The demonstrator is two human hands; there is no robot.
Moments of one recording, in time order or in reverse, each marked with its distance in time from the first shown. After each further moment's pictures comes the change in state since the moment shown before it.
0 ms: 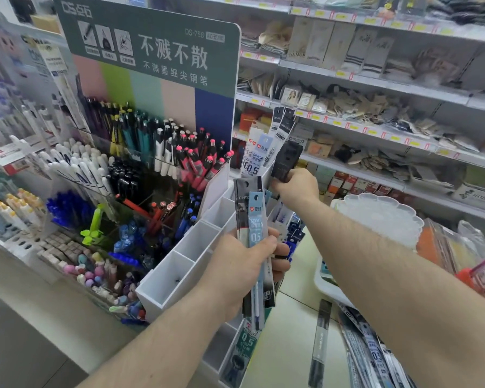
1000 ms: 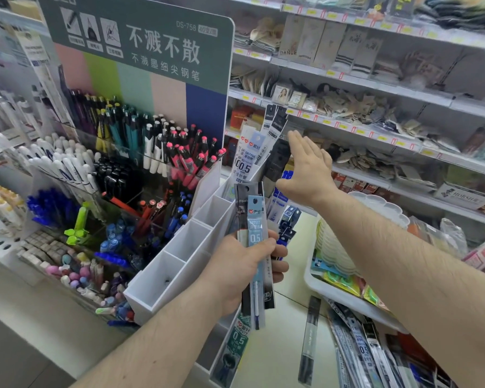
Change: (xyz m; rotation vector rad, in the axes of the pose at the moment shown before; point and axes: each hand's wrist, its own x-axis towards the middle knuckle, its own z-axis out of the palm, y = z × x) left_hand 0.016 -0.013 0.000 -0.064 -0.078 -0.094; right_hand -0.008 -0.002 -0.050 -0.437 0.007 -0.398
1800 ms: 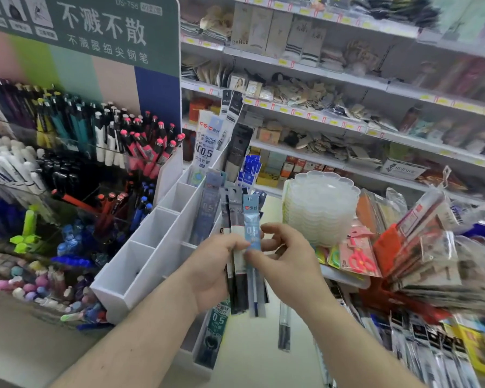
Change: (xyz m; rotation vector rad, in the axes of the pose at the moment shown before) left_hand 0.008 -0.030 -0.008 -0.067 -0.270 -0.254; right_hand -0.191 -0.047 0.008 0.766 0.045 0.429
